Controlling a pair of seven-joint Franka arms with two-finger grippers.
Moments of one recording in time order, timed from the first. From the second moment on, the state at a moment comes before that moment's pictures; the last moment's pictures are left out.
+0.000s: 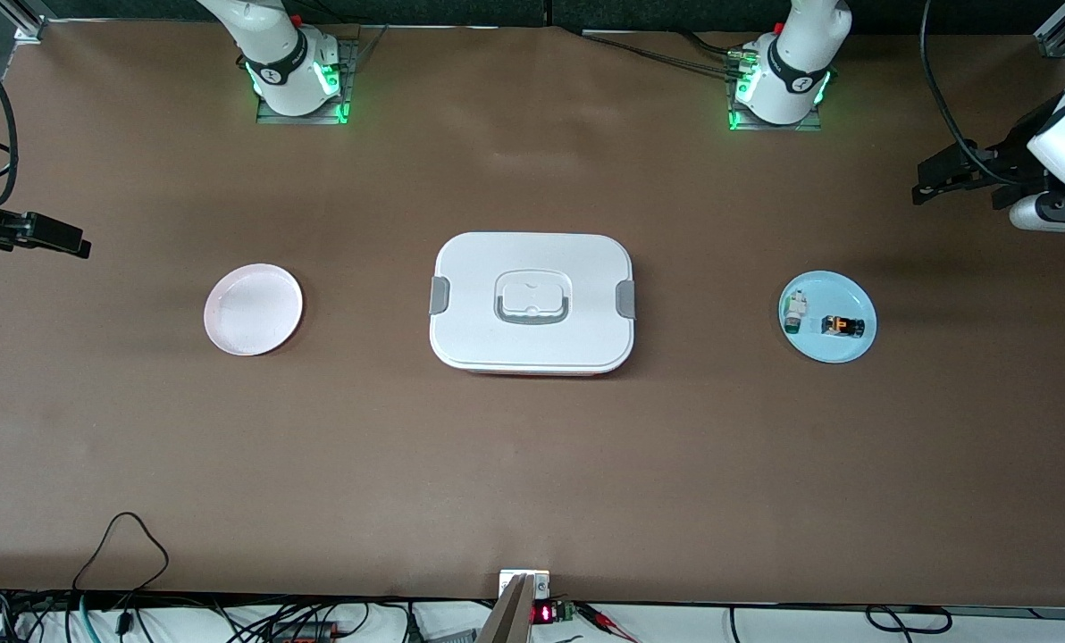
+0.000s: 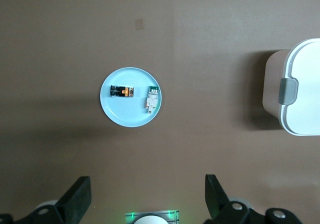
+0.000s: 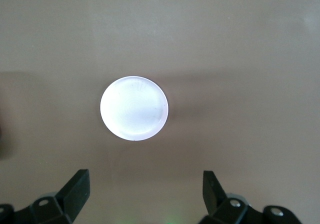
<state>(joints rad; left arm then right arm) 0.07 0.04 -0.11 -1.49 -0.04 1.40 -0.02 -0.06 0.18 -0.02 -1.46 -0.04 1.51 -0.01</state>
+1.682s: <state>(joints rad) 0.10 0.28 -0.11 -1.52 0.00 1.45 -0.01 -0.08 0.15 -0.04 -1.45 -0.03 1.52 -0.05</state>
